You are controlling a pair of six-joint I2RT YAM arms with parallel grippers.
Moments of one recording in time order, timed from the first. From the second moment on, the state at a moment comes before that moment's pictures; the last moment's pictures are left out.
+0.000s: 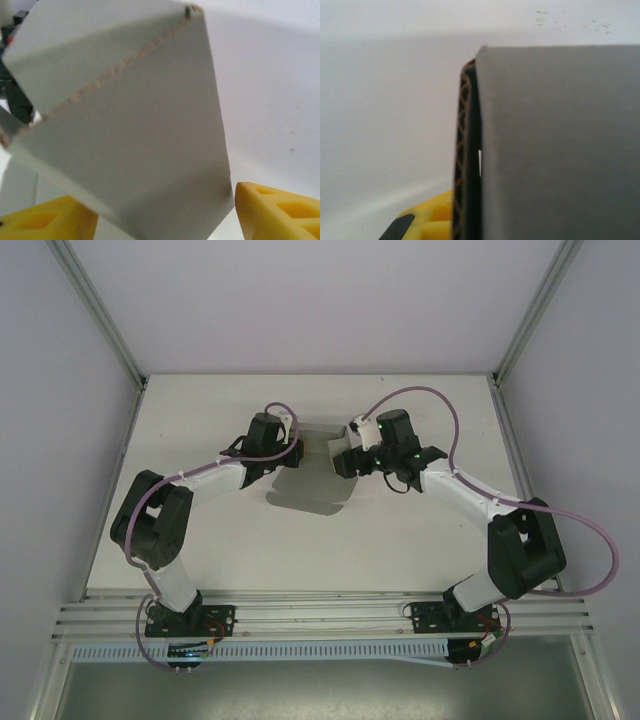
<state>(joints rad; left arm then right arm) -0.49 1.76 1.05 0.04 0.15 -0.34 0.52 1.50 1.03 -0.22 -0.32 0.09</state>
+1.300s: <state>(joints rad) -0.58 1.72 1.08 -0.01 -0.02 -0.37 0.73 1.76 1.20 -0.22 0.71 0.42</state>
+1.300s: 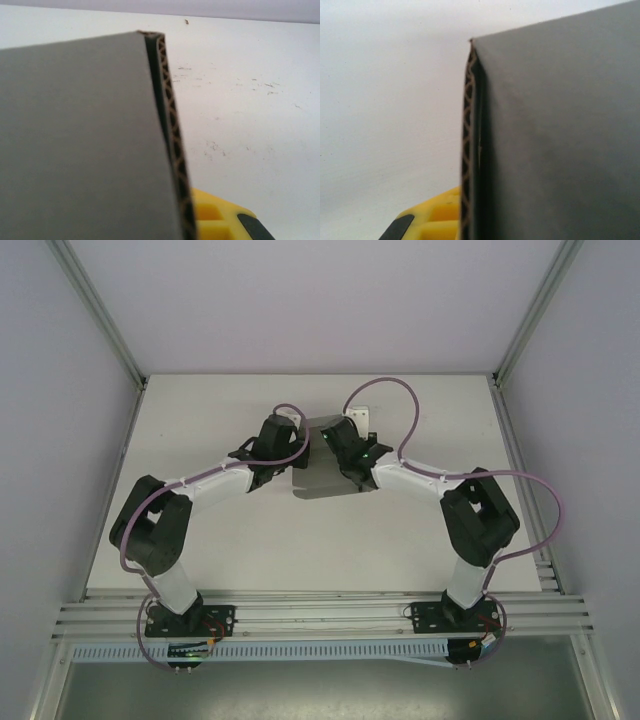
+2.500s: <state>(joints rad) -0.57 1.69 1.09 -0.06 -0.01 -0.37 0.59 1.18 0.80 0.02 -0.04 0.08</state>
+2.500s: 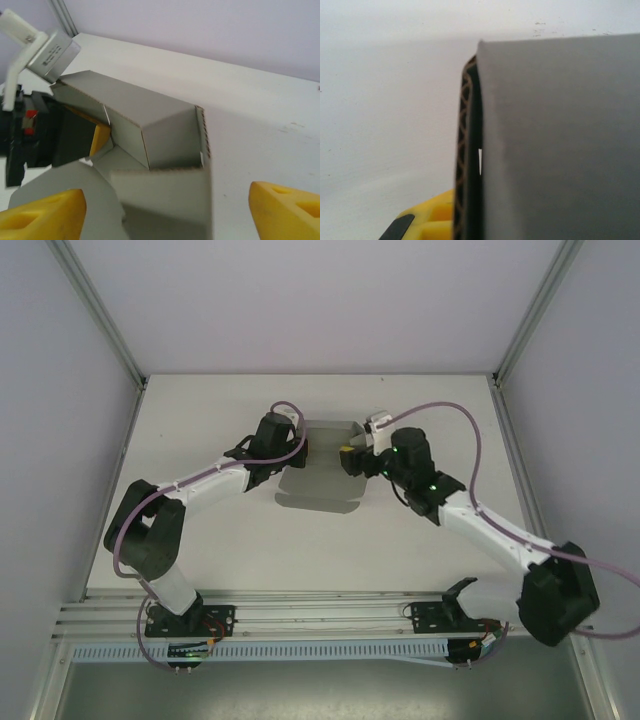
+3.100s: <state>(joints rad) -0.57 1.69 1.09 -0.06 0.00 -0.35 0.30 1.23 0.78 -0.08 -0.51 0.10</state>
